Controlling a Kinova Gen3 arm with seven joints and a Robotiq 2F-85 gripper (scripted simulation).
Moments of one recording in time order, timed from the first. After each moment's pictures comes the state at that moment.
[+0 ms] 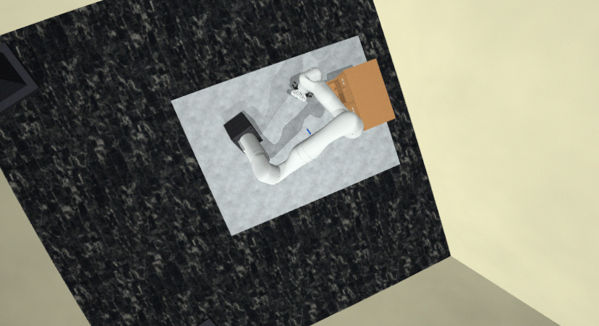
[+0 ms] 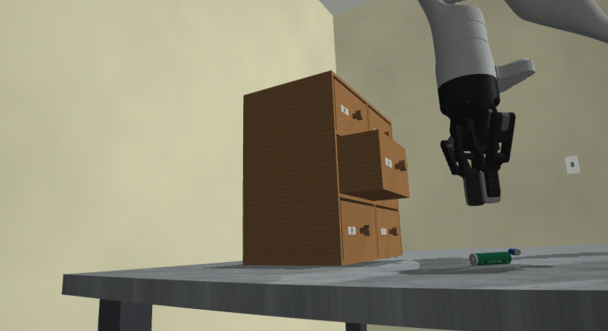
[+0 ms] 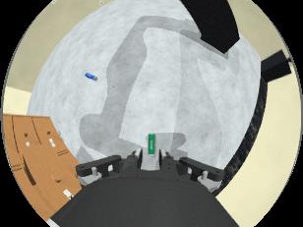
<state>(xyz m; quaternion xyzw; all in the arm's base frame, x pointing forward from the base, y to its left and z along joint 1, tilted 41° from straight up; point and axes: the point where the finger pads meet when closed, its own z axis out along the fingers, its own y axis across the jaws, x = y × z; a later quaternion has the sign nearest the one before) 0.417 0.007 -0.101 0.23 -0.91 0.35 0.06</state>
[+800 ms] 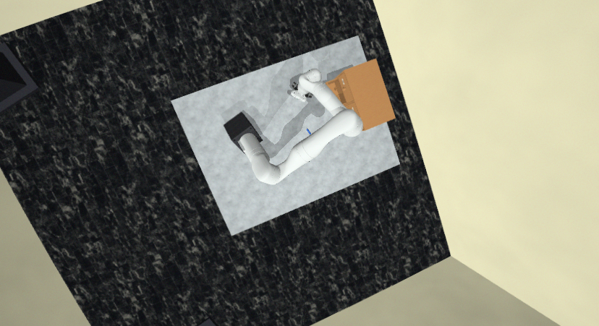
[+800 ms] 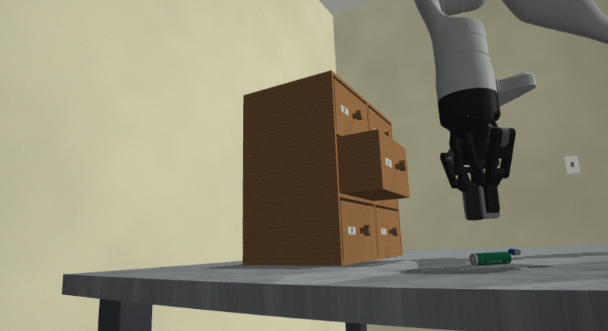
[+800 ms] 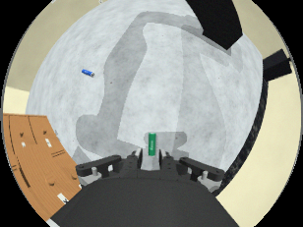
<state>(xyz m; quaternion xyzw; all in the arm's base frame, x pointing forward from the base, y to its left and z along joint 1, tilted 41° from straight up) 0.421 -0.004 -0.115 0.23 -0.91 0.35 0.05</state>
